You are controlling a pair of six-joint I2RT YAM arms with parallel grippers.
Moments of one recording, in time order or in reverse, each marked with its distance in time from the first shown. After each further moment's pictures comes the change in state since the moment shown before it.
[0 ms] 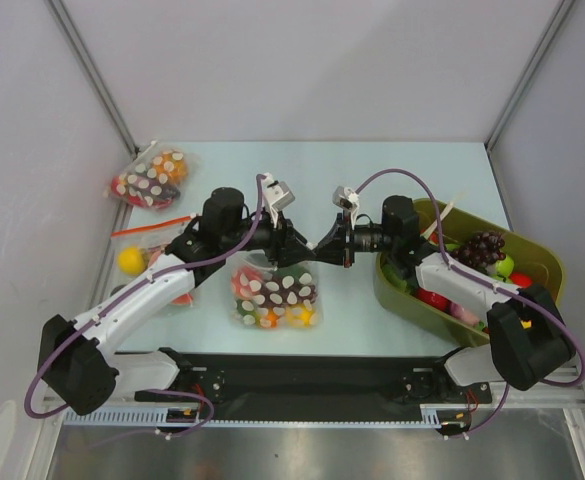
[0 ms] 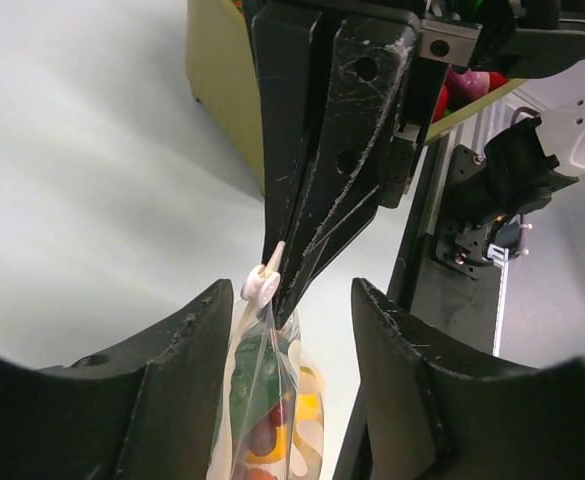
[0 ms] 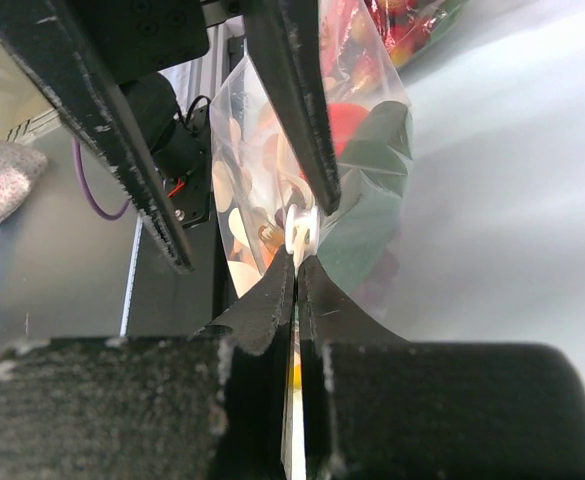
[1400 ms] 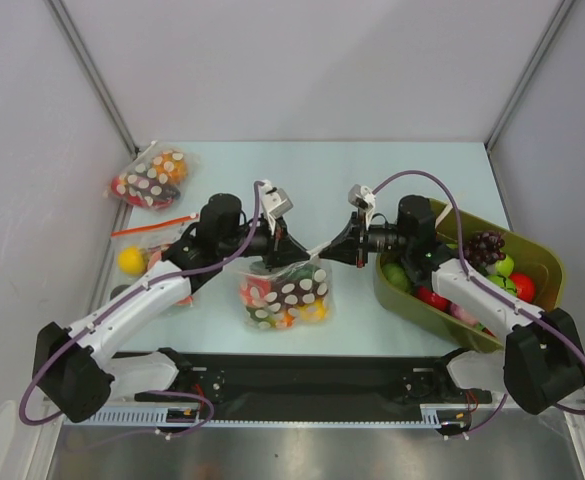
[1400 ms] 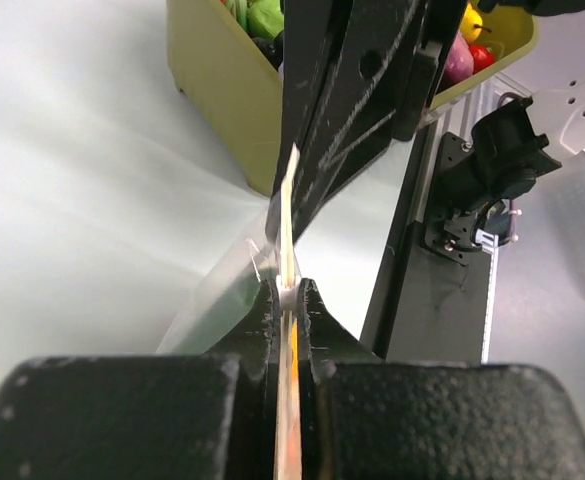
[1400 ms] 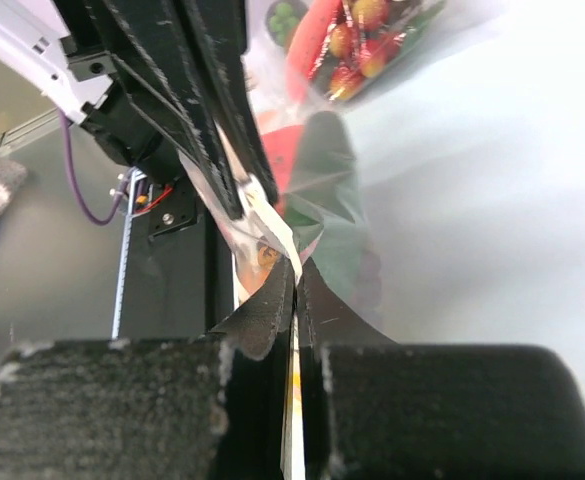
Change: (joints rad) left arm -0.005 -0.042 -0.041 0.002 0.026 0.004; right arm -0.055 -0.126 -0.014 -0.141 0.004 -0.066
